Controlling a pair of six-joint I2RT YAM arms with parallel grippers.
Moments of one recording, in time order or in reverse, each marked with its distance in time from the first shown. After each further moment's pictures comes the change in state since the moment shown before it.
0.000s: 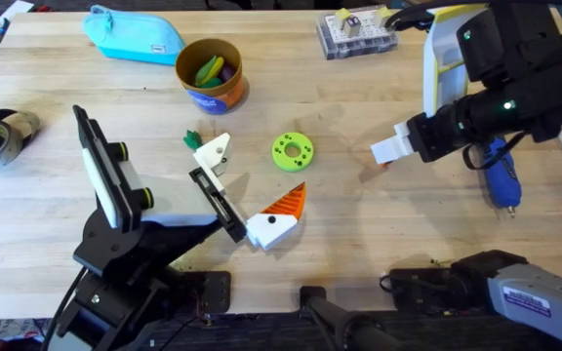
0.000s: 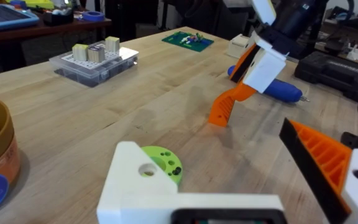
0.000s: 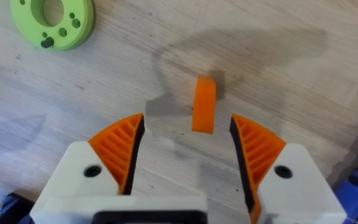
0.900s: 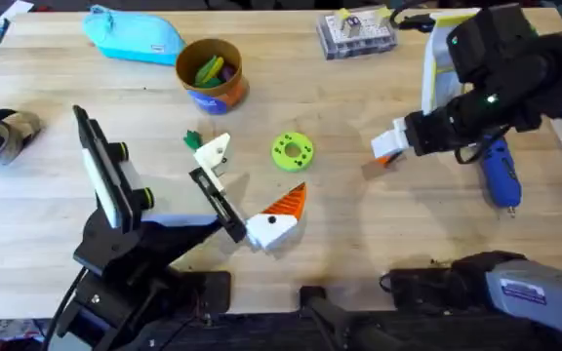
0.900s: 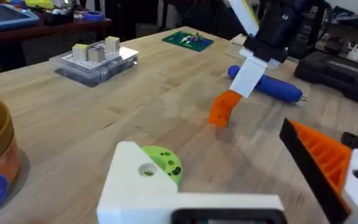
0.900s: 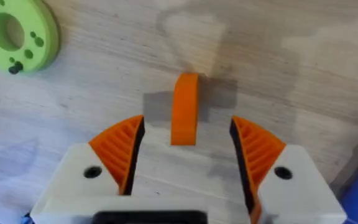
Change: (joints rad) left arm 0.000 0.003 0.004 0.000 0.001 0.001; right arm -0.059 0.113 0.000 0.011 0.002 0.121
